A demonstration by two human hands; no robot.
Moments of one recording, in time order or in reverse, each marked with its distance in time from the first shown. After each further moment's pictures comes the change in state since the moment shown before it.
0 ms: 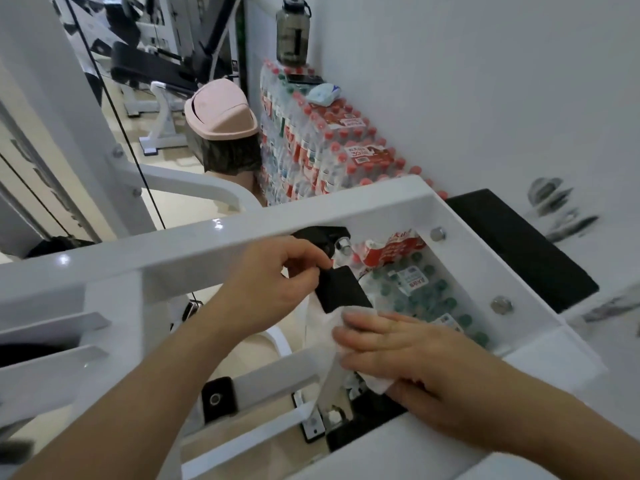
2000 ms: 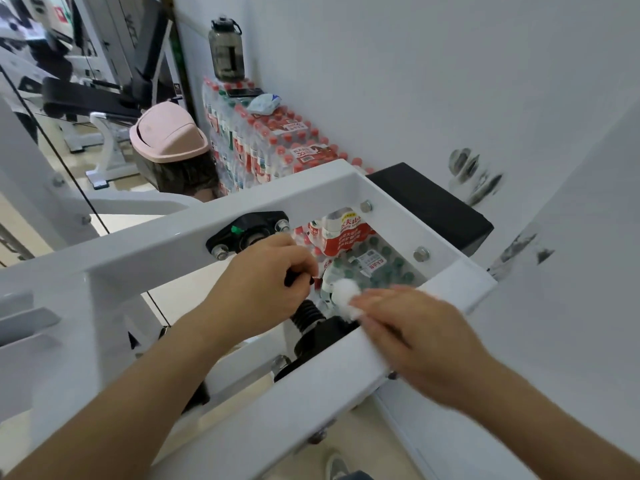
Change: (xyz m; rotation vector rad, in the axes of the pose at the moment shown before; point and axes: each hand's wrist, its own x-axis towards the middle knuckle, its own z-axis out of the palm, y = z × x) left_hand -0.022 0.039 0.043 0.364 -0.114 0.288; right_hand -0.065 -0.021 0.037 -0.127 0.535 0.418
